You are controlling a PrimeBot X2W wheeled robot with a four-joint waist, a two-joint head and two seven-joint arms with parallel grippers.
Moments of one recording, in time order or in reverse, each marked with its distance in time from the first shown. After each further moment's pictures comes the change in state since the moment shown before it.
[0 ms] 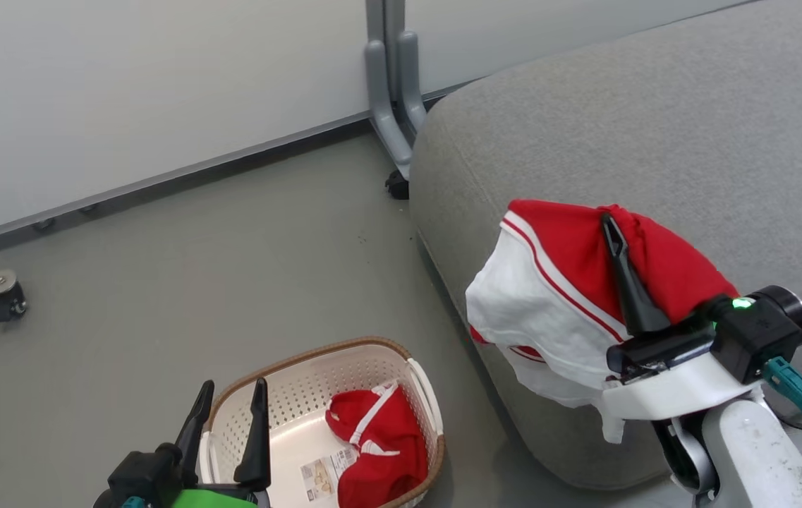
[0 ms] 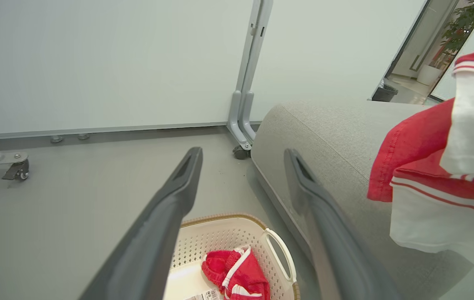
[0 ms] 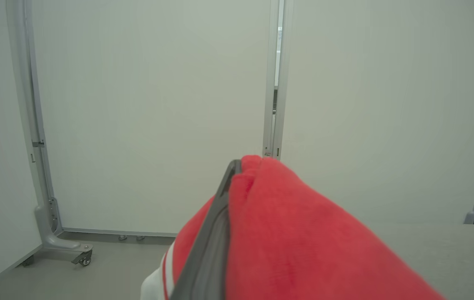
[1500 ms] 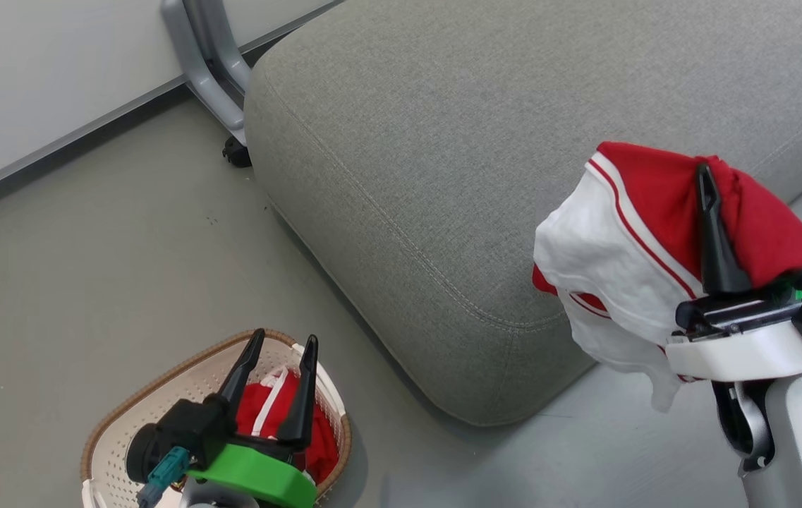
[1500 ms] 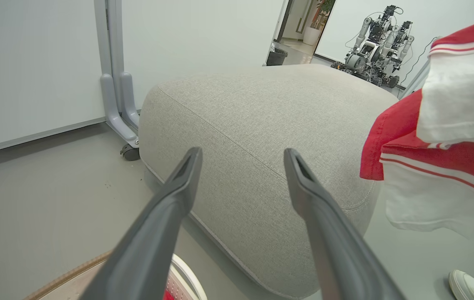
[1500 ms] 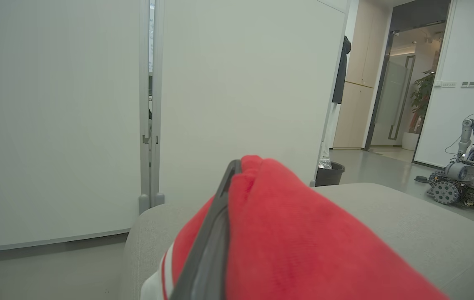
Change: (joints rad) left arm -0.139 0.026 -0.147 0.026 0.004 0.000 0.000; right arm -0.008 0.013 -0.179 -0.056 -0.046 0.000 0.000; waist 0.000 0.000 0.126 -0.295
